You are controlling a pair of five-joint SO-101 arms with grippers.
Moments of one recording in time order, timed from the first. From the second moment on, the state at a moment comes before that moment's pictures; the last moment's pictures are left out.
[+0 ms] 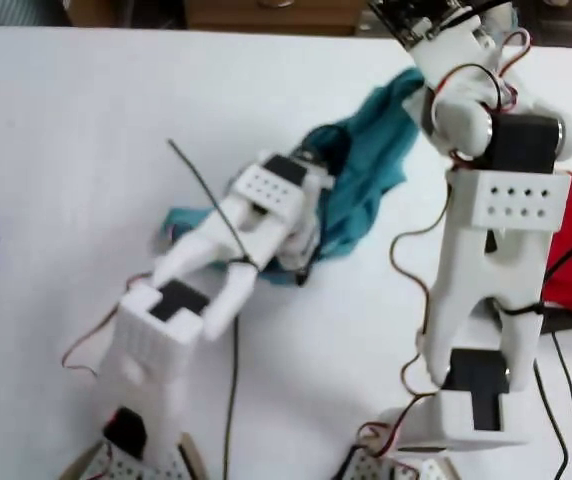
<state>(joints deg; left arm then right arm) 21.8 33.6 -15.2 84.9 10.2 -1.3 0.3 -36.2 83.7 44.8</state>
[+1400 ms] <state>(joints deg) -12.6 -7.8 -41.9 101.4 -7.5 -13.4 -34.7 -35.3 95.8 44.8</state>
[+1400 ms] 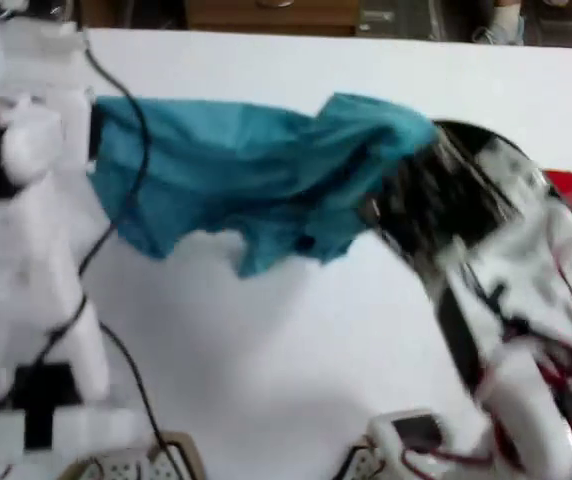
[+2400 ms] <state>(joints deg) -12.6 -42.2 4.9 79.3 -7.8 -8.3 -56.0 12.0 72.7 44.8</state>
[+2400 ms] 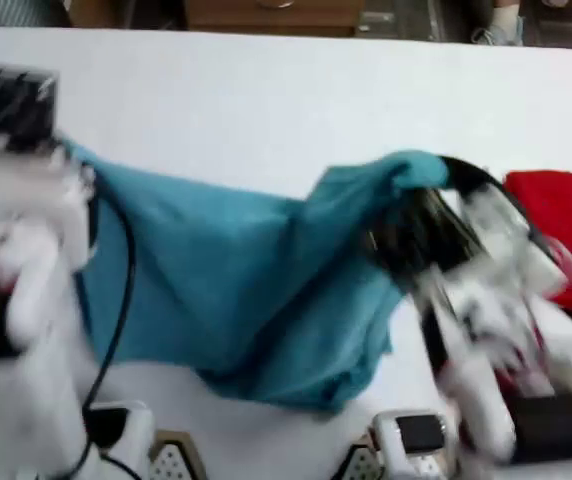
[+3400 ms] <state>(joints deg) -19.1 1.1 23.9 50.2 -11.4 -2.8 -19.7 26.7 34.6 30.8</state>
